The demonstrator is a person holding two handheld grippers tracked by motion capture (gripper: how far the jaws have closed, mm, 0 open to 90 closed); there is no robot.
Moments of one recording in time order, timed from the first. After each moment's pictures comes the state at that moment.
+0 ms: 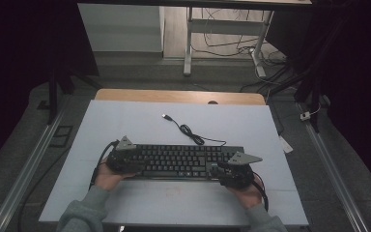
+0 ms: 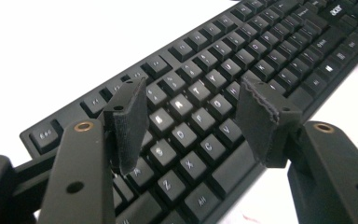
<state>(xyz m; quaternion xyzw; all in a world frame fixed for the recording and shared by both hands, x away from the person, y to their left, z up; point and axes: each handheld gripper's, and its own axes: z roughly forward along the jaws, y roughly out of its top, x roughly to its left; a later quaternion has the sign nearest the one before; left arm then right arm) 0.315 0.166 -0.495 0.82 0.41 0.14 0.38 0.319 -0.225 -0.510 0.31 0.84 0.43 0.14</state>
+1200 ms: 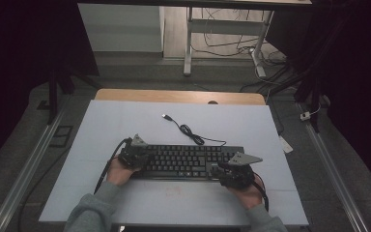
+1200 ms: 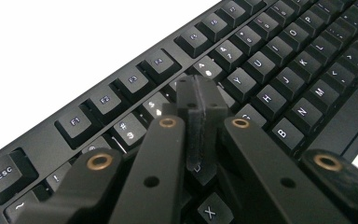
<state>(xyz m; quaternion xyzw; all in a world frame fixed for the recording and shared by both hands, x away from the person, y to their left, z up) 0.343 0.146 -0.520 0.84 0.41 0.13 0.35 0.318 -0.227 -0.510 0.31 0.84 0.43 0.14</state>
